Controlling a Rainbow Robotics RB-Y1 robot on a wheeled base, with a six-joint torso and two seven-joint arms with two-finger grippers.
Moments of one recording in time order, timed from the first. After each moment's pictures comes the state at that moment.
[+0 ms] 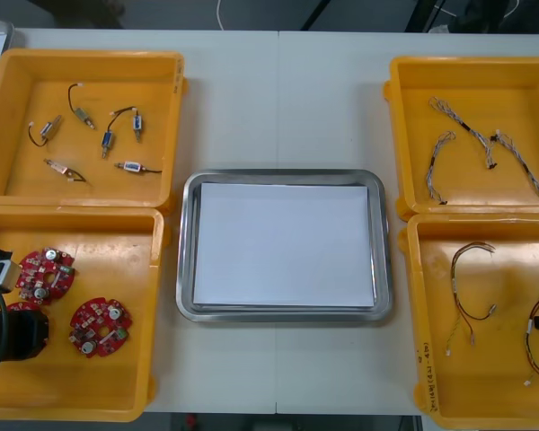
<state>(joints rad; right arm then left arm) 0.25 -0.74 -0.26 -1.80 -0.85 1.18 1.68 0.38 0.84 0.09 -2.10 0.80 1.15 -1.27</state>
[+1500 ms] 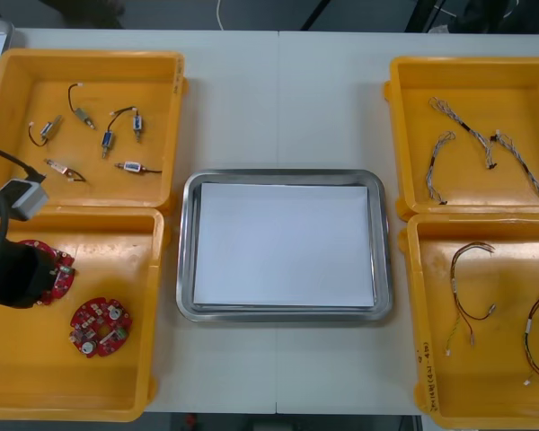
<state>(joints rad) 0.27 -0.76 -0.22 -1.81 -0.81 1.11 1.68 -0.06 0.84 0.18 -2.36 1.01 1.86 -1.24</state>
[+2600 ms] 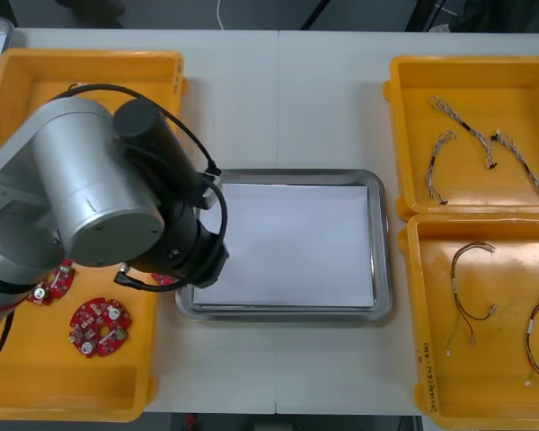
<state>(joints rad) 0.11 -0.76 -0.49 -2.10 -0.88 1.83 1.68 -0.60 0.58 -0.53 -2.17 0.76 1.90 -0.86</state>
